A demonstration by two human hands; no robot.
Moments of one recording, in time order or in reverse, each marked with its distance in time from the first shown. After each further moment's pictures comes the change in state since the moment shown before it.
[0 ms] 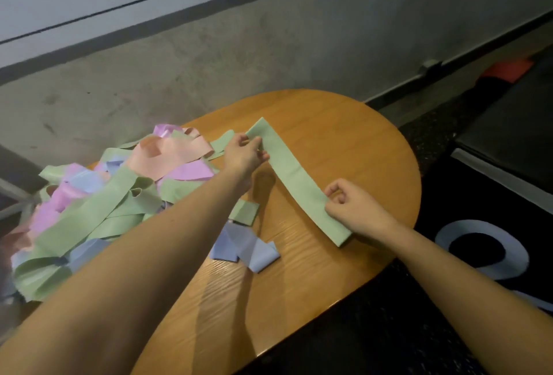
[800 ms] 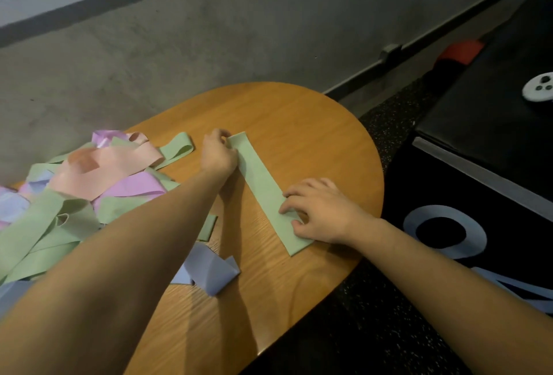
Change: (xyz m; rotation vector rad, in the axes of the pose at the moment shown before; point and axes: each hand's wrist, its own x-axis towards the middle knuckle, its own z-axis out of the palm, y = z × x) left_hand 0.058 -0.031 0.040 0.859 0.027 0.209; right_hand 0.018 0.027 -0.018 -0.749 -0.104 -0.394
